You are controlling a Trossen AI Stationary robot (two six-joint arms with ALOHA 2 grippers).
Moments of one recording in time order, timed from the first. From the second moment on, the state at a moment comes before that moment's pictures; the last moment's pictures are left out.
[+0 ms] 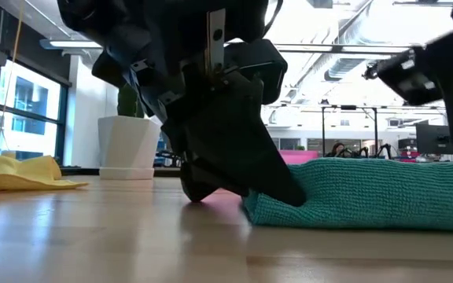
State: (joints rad) left arm -0.23 2.13 1.14 0.24 0.13 -0.64; right arm 0.70 1.67 0.91 -0.20 0.17 0.38
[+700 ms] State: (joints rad) left arm -0.23 2.13 1.14 0.22 0.14 -0.68; right arm 0.89 1.78 0.91 -0.03 0.49 0.36
